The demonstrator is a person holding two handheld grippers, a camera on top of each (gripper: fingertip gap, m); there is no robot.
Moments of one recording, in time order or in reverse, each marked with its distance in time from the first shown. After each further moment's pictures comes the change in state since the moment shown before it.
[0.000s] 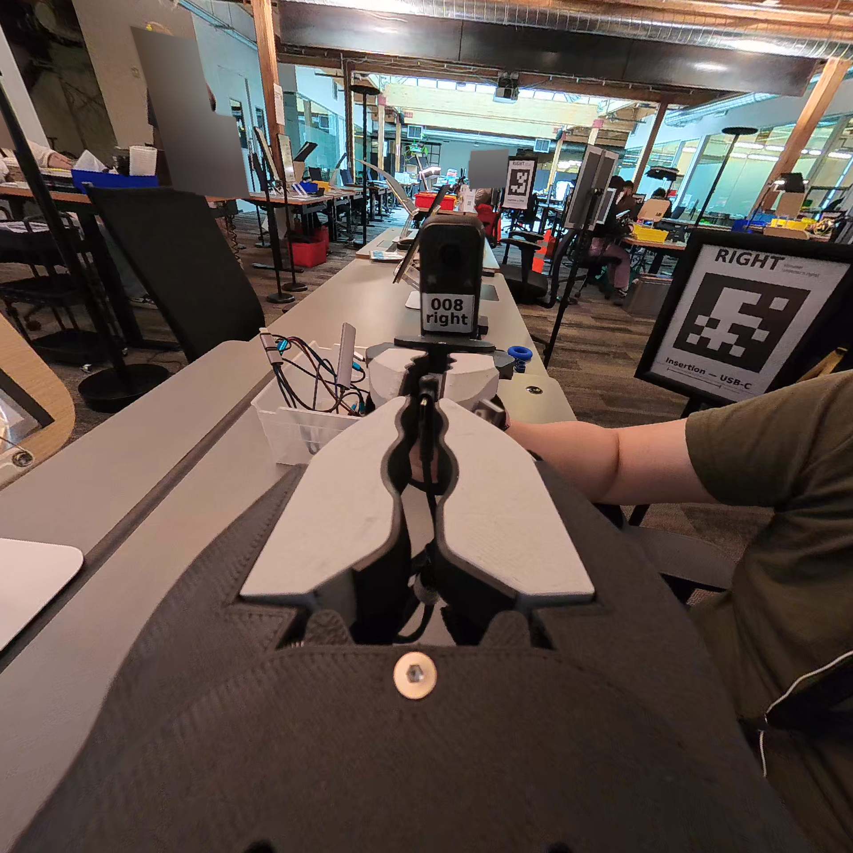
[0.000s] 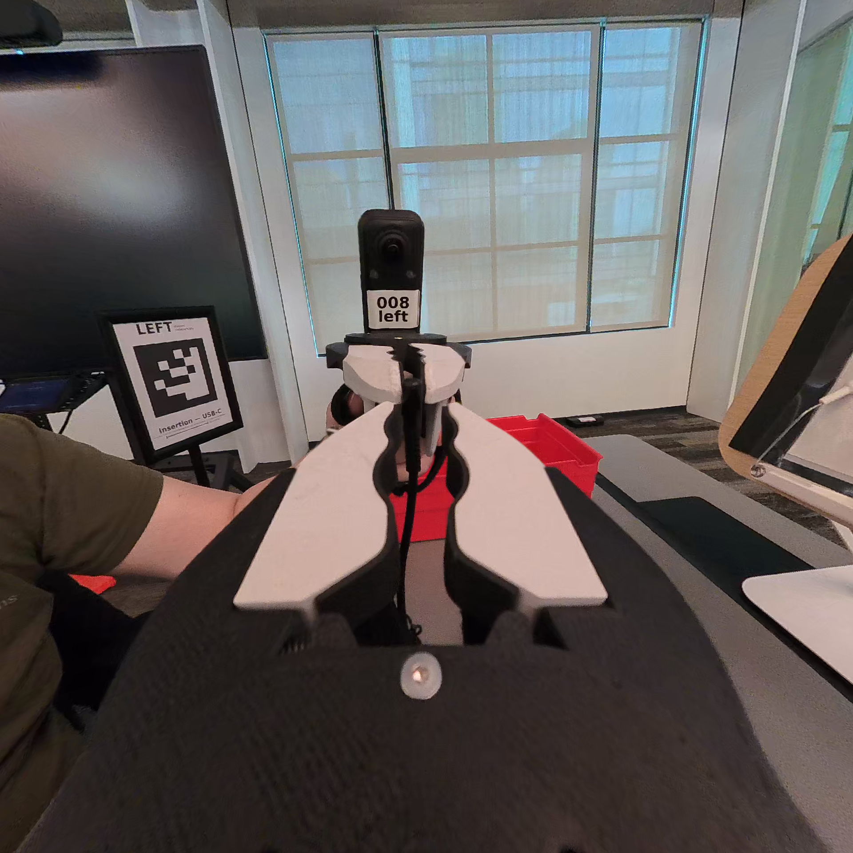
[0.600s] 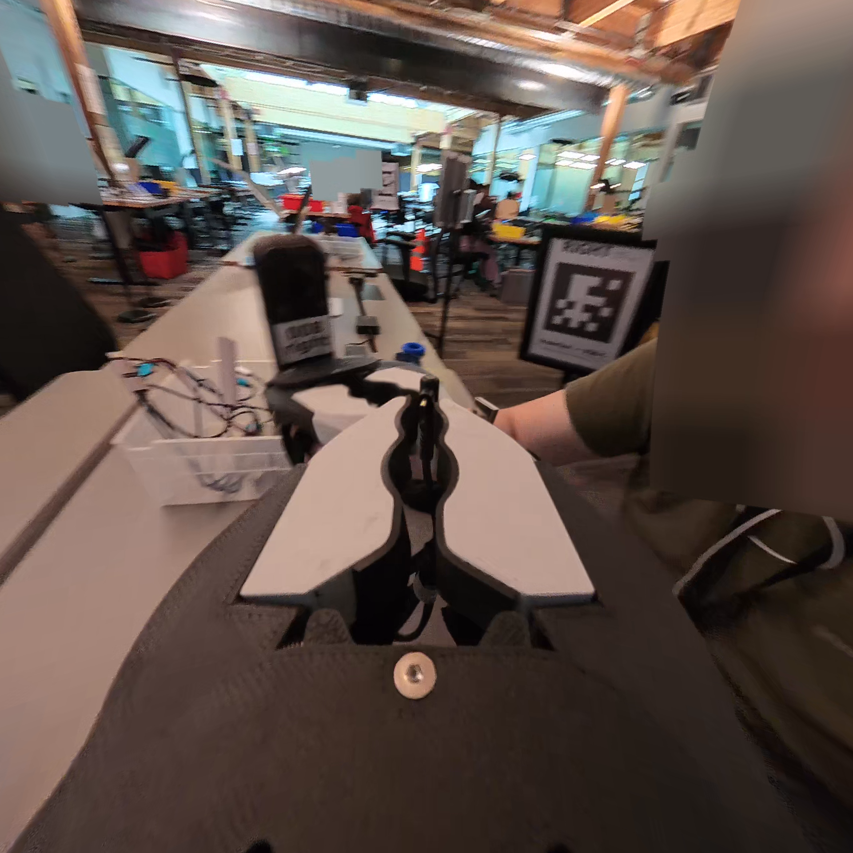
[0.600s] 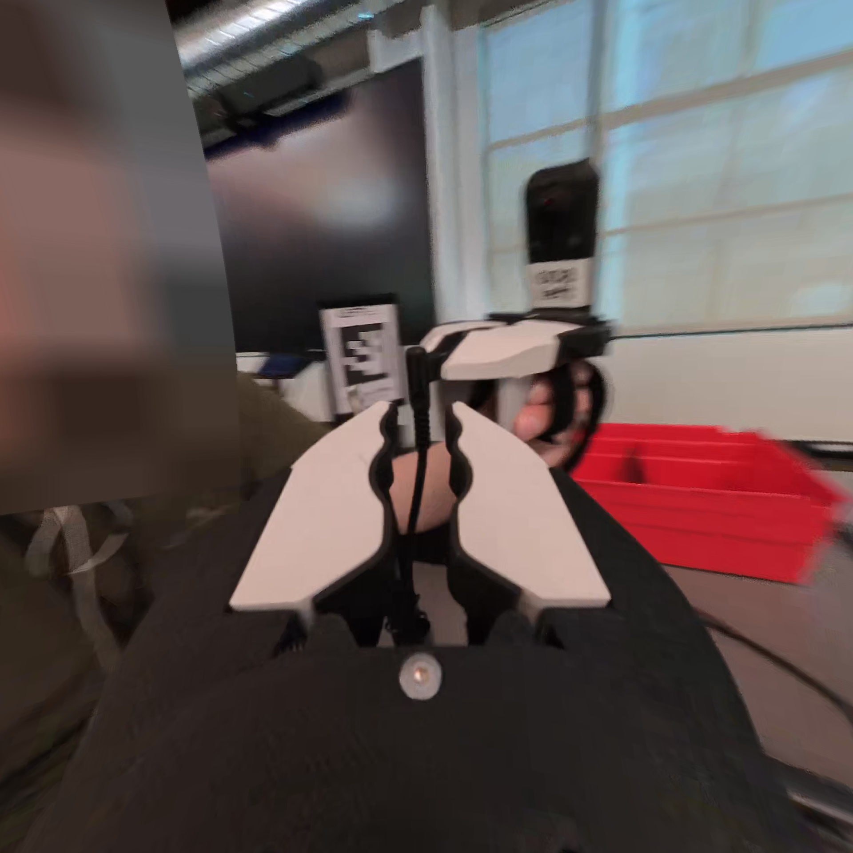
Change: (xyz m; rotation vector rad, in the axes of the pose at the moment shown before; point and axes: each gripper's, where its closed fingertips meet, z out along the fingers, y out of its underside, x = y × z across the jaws) left arm 0.043 0.002 -0.004 0.004 0.305 -0.003; right arm -0.049 0.014 -0.002 -0.023 -0.429 0.124
